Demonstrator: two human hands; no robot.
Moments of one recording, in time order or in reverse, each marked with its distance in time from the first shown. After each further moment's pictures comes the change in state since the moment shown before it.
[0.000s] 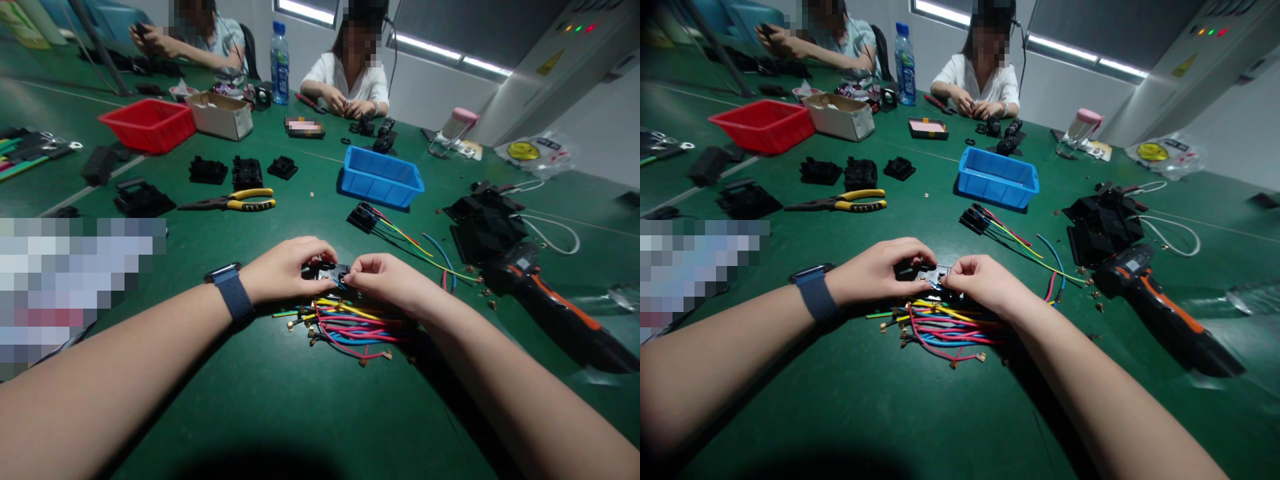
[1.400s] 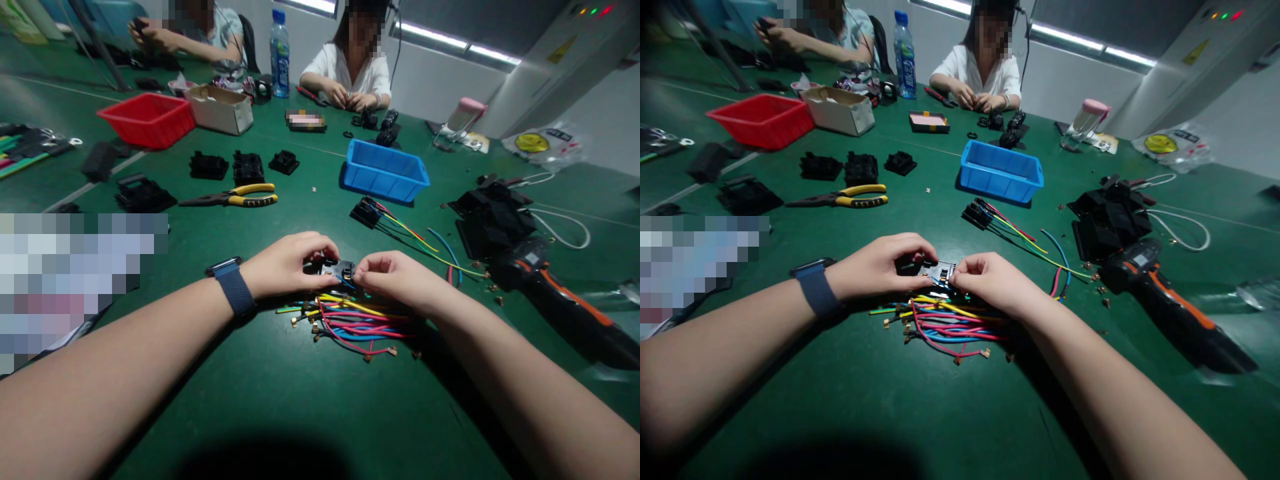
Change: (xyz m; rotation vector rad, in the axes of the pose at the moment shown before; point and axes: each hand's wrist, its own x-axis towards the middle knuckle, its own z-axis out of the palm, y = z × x) left_hand -0.001 -0.003 -0.001 -0.021 -0.018 -0.011; right_hand -0.005 0.010 -0.007 -0.061 -0.040 -0.042
